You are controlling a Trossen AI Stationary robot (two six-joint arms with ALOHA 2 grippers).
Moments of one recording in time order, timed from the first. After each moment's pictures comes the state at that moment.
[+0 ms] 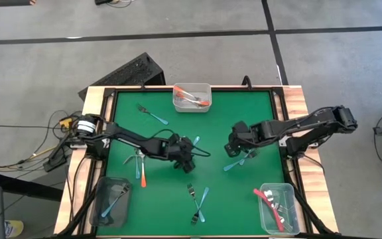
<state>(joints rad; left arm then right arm) -0.10 1.85 1.05 -0.13 -0.32 -0.53 0.10 1.31 0.94 -0.90 0.26 1.10</state>
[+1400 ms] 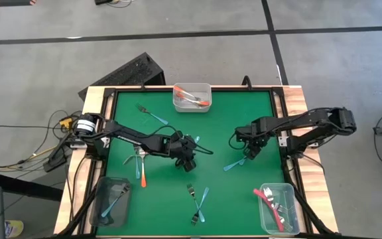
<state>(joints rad) -0.08 1.84 1.09 -0.15 -0.27 -0.43 -0.10 1.33 0.74 -1.11 0.10 0.62</state>
